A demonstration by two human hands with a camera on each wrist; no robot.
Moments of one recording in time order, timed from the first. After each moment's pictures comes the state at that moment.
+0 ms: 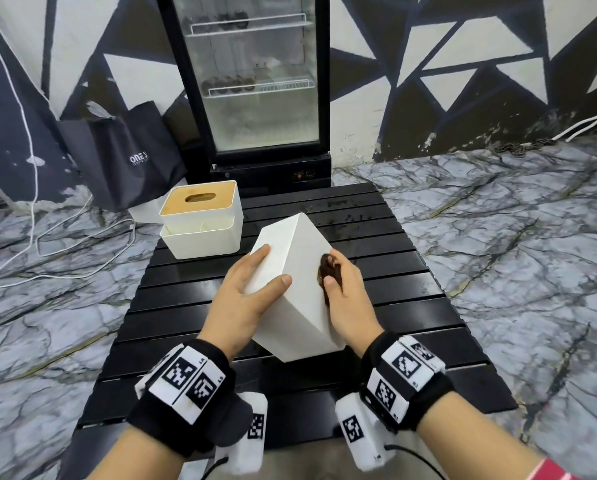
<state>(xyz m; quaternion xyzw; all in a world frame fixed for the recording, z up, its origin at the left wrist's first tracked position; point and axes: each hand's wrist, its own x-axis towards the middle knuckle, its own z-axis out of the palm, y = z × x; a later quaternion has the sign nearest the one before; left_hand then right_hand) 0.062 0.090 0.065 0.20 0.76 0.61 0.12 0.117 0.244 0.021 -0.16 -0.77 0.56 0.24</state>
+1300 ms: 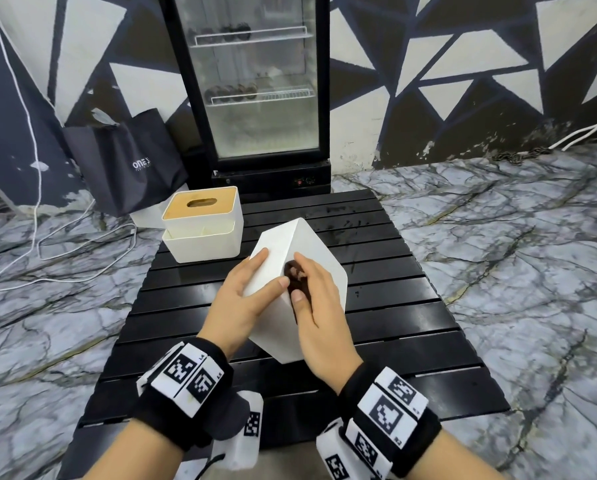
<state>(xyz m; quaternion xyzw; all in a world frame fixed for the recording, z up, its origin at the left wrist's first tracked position) 0.061 0.089 0.065 0.20 0.75 0.62 0.14 0.136 0.197 0.035 -0.04 -0.77 0.56 0.31</state>
